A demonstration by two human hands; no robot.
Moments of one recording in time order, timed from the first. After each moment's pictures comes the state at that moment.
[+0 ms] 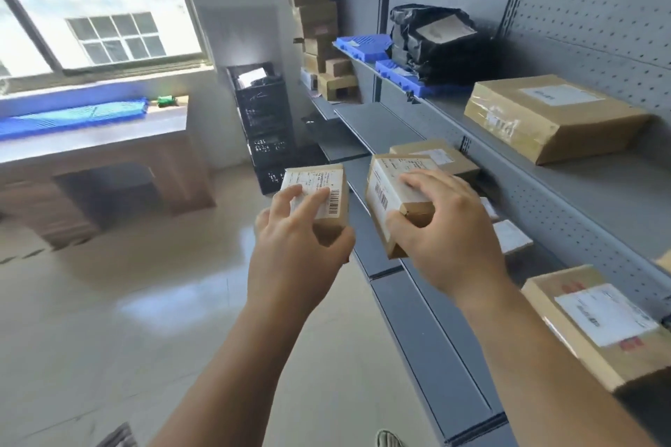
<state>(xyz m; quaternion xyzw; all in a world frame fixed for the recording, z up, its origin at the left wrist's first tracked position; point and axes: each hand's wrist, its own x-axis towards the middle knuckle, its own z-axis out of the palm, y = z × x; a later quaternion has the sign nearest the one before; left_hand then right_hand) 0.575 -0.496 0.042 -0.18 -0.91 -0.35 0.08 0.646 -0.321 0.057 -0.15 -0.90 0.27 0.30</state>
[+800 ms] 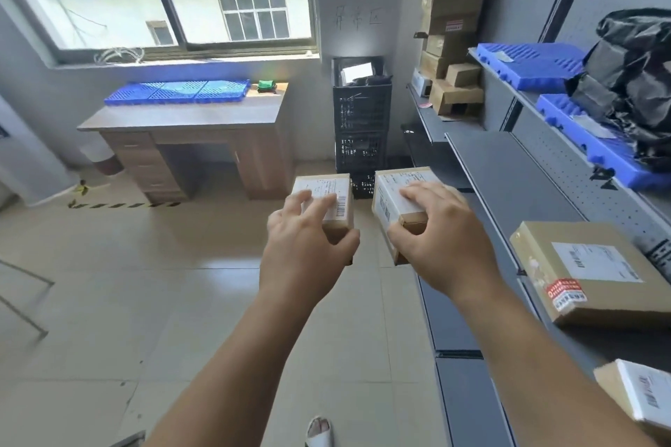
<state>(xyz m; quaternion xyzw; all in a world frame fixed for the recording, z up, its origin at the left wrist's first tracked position) 0.250 -0.466 0.011 -0.01 -0.95 -0.30 0.09 0.255 -0.275 0.009 0.00 -0.94 0.29 0.19</state>
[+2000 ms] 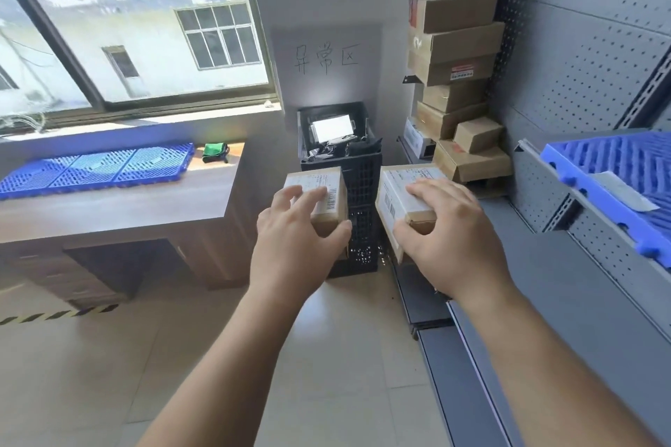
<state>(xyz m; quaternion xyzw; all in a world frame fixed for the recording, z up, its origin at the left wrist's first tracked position) -0.381 -0.370 0.038 -0.05 -0.95 -0.31 0.08 -0.343 -0.169 0.029 -0.05 -0.92 0.30 0.23</state>
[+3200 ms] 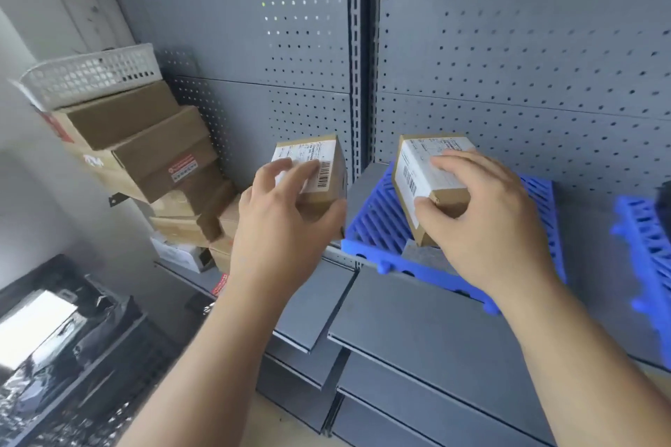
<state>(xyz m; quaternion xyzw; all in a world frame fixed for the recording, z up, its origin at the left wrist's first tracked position) -0.605 -0.035 0.087 -0.50 -0.76 -0.41 0.02 -0.393 0.041 0.094 -0.47 -0.77 0.11 0.42</state>
